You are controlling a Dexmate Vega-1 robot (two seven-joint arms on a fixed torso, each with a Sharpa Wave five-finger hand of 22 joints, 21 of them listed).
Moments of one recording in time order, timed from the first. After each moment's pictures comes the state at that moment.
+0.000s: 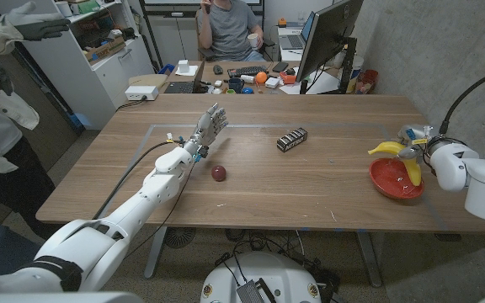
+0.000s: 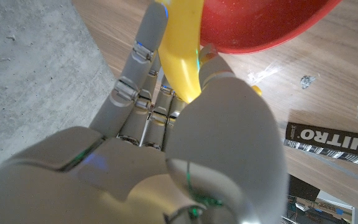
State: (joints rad) left arm 0.64 0.36 0.45 -0.97 -0.62 -0.33 -0.32; left_hand -0.01 0.06 0.41 0.20 0.23 -0.17 0.11 0.18 0.17 -0.17 0.07 0.19 0.19 -0.17 0.09 0.21 0.20 -0.11 0.07 0.23 0.20; right arm -1.49 -1.50 -0.02 -2.24 -0.09 -0.88 -0.13; right_hand 1.22 -0.04 0.33 -0.12 0.18 0.75 0.08 0.46 0.37 0.73 0.02 0.69 0.50 0.99 0.00 0.49 0.86 1.23 -0.22 0.64 0.27
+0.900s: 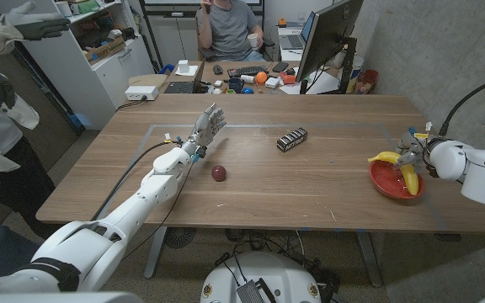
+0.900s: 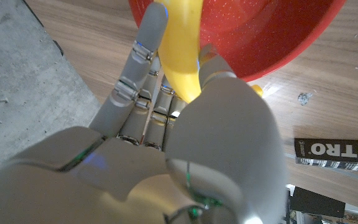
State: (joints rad) left arm 0.65 0.37 0.44 -0.98 -0.62 -0.33 -0.31; left_hand -0.01 0.06 0.41 0.20 0.23 -0.17 0.11 0.18 0.17 -0.17 0.07 0.19 0.19 -0.17 0.09 0.21 0.20 -0.11 0.07 0.23 0.20; right arm -1.26 -1.50 -0.21 -2.17 0.06 -0.88 -0.02; right_hand 1.22 -0.04 0.32 -0.13 0.17 0.76 0.08 0.46 0.36 0.74 0.02 0.69 0.50 0.99 0.00 0.48 0.86 1.23 -0.22 0.65 0.27
